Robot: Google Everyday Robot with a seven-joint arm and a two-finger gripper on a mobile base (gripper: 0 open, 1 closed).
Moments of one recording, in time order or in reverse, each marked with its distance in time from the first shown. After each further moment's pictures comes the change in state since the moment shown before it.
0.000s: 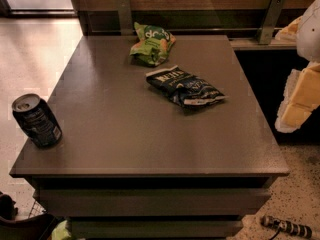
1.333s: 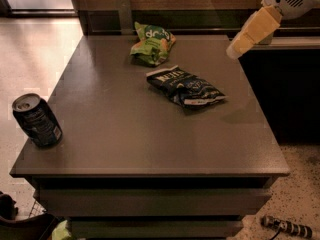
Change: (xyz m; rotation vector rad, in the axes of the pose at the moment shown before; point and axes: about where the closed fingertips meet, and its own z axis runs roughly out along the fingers) arm -0.046 -0.146 0.035 0.065 -0.265 0.343
